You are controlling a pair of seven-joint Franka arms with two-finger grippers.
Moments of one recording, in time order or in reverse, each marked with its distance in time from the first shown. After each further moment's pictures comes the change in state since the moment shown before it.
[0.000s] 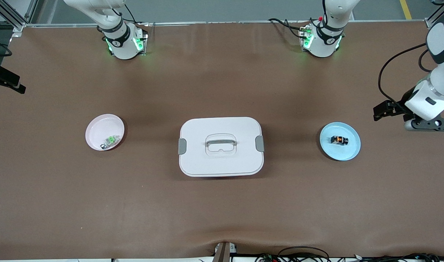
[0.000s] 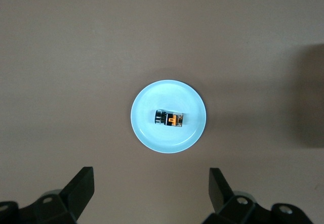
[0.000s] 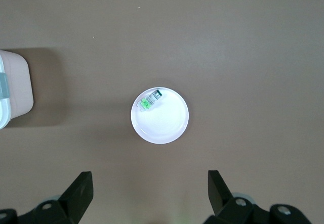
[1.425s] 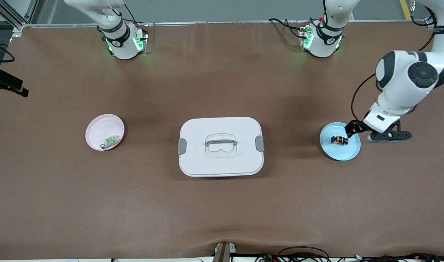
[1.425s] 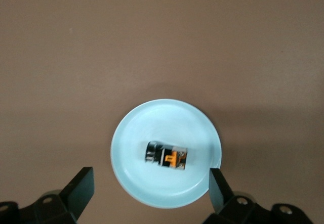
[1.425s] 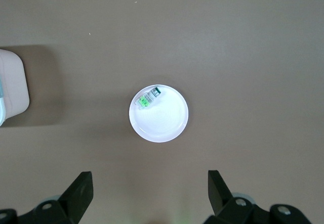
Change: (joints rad) left arm 0.000 0.065 -0.013 -0.364 0.144 0.499 -0.155; right arm -0.001 0.015 -0.005 -0.015 0.000 0.007 0.002
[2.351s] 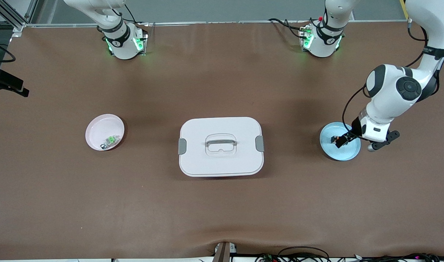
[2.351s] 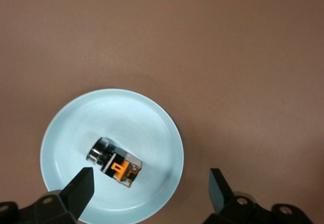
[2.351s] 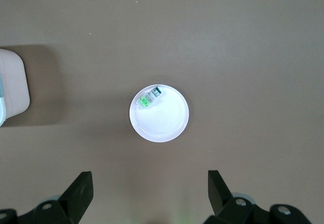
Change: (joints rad) left arm -0.001 0.152 -0.005 -0.101 0.050 0.258 -0.393; right arm 0.000 0.000 0.001 0.000 0.000 -0.001 0.001
